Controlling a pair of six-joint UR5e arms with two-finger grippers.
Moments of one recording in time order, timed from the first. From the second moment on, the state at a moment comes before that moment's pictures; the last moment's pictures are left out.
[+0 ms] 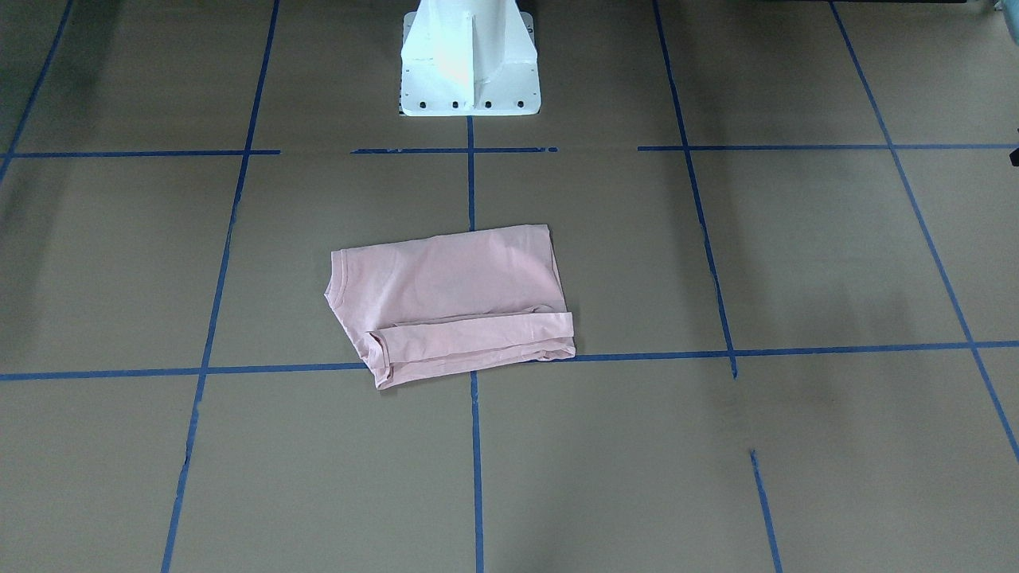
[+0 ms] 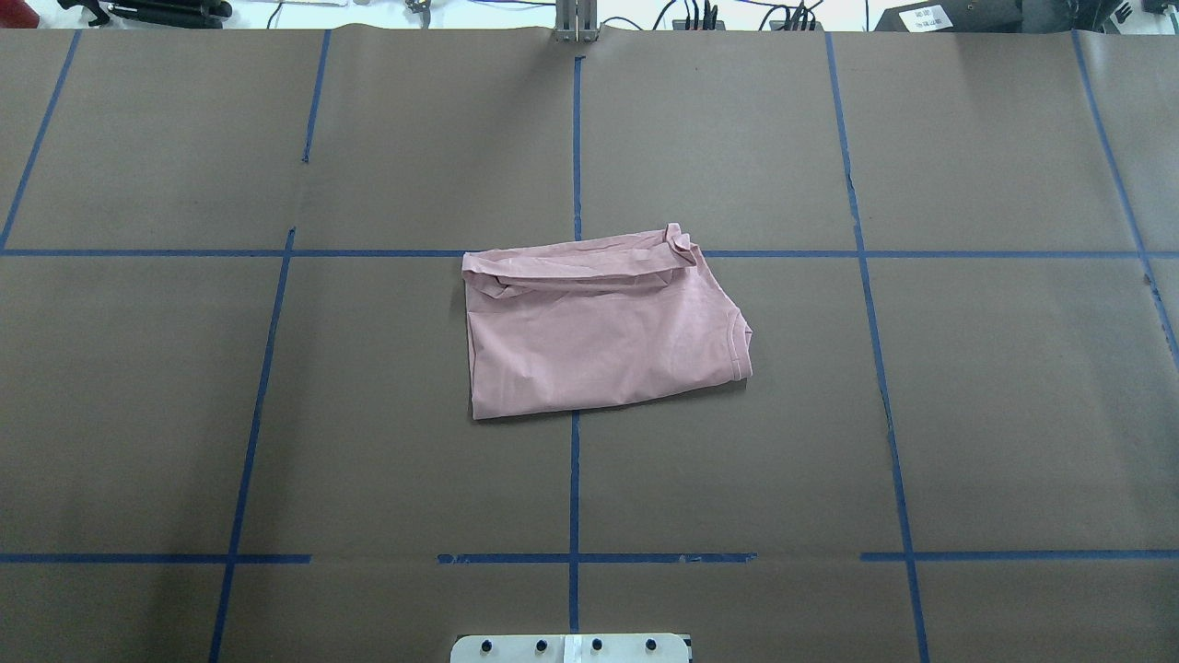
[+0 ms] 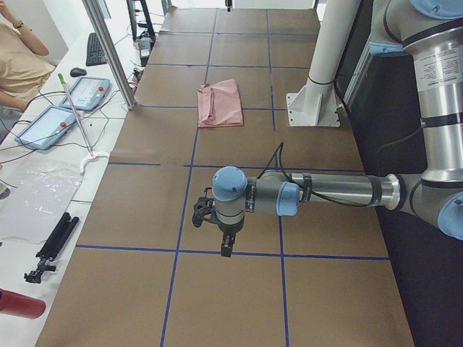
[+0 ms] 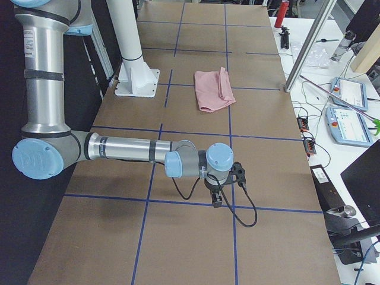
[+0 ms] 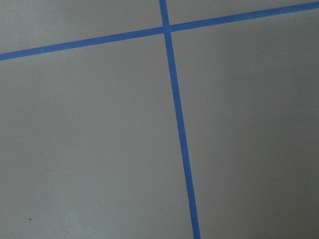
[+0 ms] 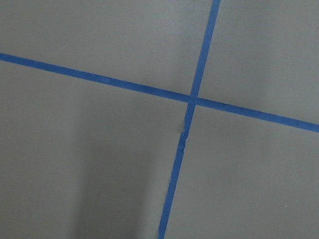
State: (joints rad) left arm -1.51 -1.38 -1.82 -1.63 -2.32 0.06; right arm 1.52 -1.62 1.58 -1.45 2.39 -0.12
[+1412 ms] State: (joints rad) left arm -1.50 -1.44 -1.82 -1.52 -2.32 0.06; right arm 1.48 -1.56 1.54 -1.51 2.38 -0.11
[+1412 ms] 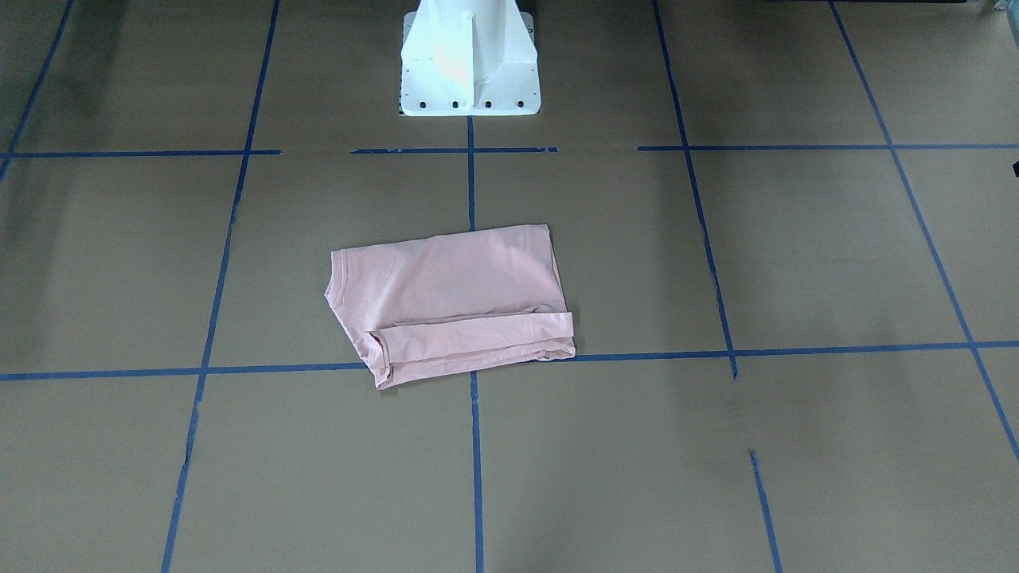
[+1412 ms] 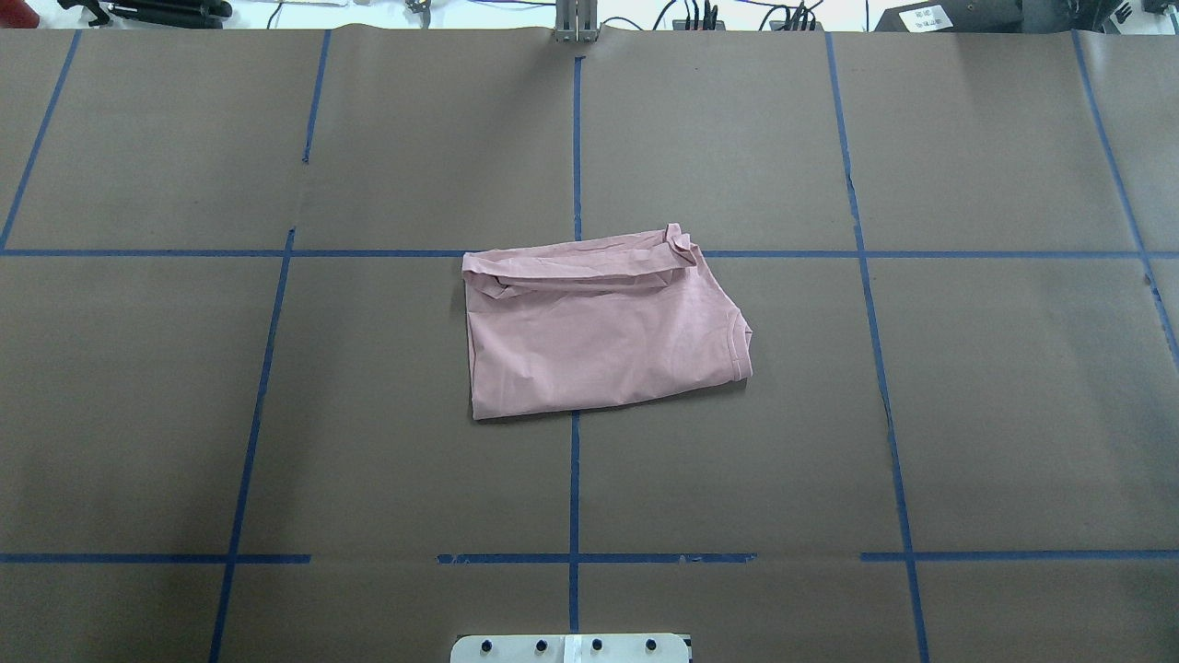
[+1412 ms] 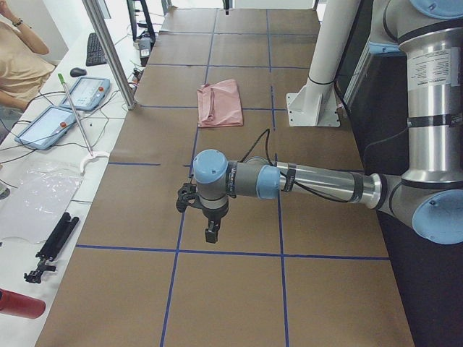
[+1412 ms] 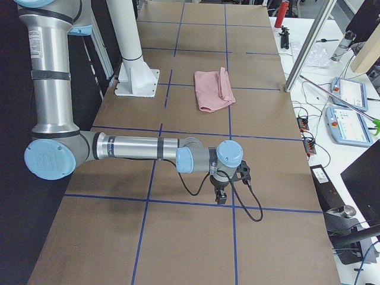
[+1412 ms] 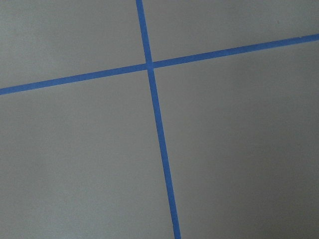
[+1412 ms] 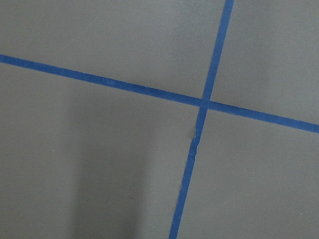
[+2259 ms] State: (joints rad) left arm -1.50 -1.44 -1.83 -1.52 -2.32 0.06; right arm 1.47 -1.56 1.55 -1.51 2.39 -0.11
